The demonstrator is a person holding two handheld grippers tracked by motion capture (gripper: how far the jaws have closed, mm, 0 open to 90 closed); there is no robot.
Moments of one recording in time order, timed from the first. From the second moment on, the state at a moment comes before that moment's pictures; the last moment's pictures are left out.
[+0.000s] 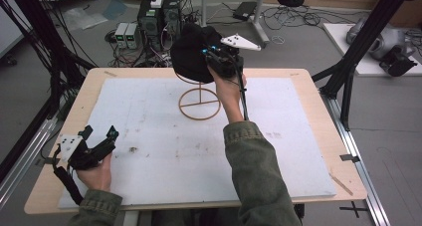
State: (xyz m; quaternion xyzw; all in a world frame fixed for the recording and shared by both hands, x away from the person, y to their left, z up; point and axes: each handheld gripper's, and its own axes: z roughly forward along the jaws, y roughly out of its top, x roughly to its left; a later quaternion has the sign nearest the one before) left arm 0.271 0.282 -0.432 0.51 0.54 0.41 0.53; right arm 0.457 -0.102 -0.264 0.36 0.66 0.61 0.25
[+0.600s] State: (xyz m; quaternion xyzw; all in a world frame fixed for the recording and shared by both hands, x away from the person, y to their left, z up) left arm 0.272 0.282 -0.433 0.51 0.54 0.41 0.53; right arm 0.455 -0.094 -0.263 0.37 0.67 0.59 0.26
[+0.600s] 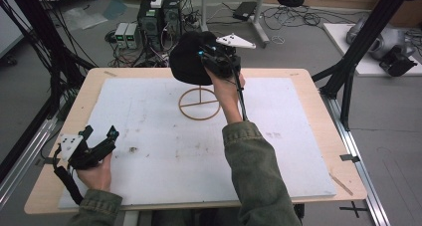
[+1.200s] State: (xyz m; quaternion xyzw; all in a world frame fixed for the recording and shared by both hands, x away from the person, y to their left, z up) left arm 0.273 0.281 -0.433 0.51 0.54 0.40 0.54; right arm 0.442 -0.113 -0.250 0.39 0.62 0.61 0.30
